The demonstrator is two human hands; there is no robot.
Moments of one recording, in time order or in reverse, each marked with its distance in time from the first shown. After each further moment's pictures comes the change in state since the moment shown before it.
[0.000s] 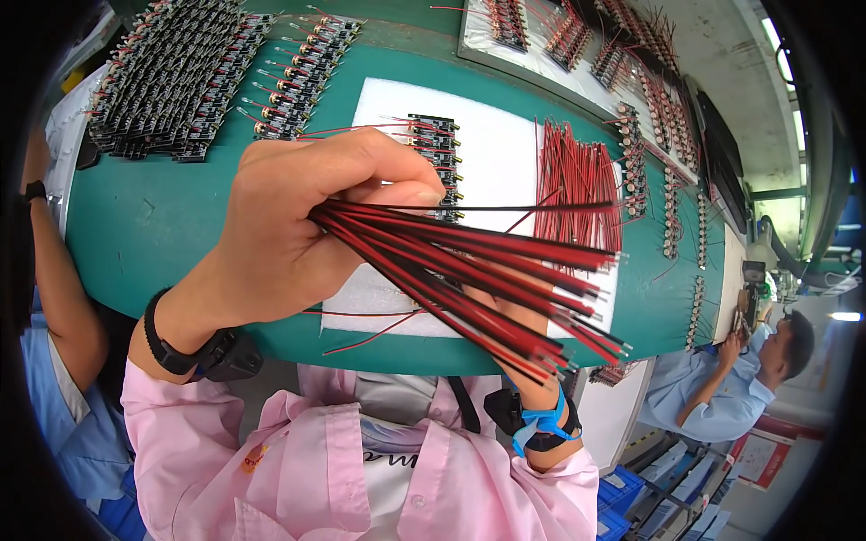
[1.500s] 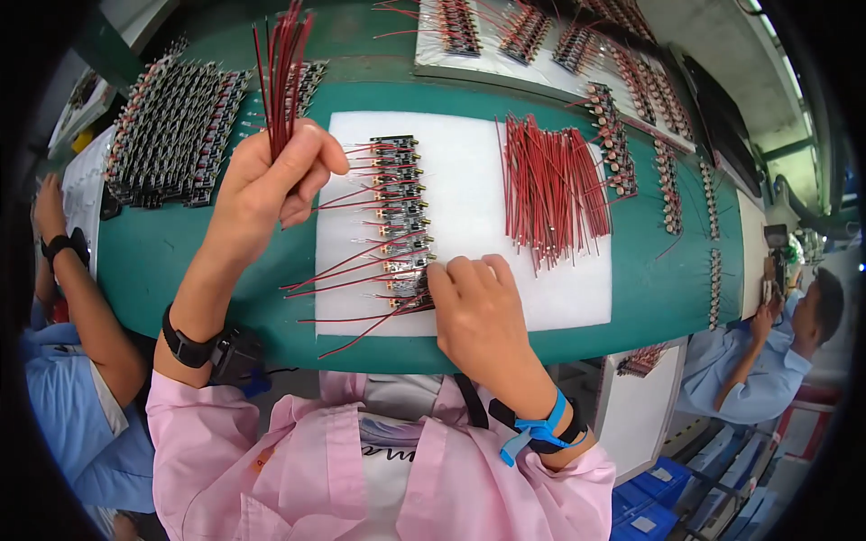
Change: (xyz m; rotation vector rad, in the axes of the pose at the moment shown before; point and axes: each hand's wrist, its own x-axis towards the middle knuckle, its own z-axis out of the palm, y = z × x) left_hand 0.016 -0.010 -0.007 -0.456 -0.066 -0.622; right_hand -0.003 -0.014 -0.012 -0.200 -0.064 -0.301
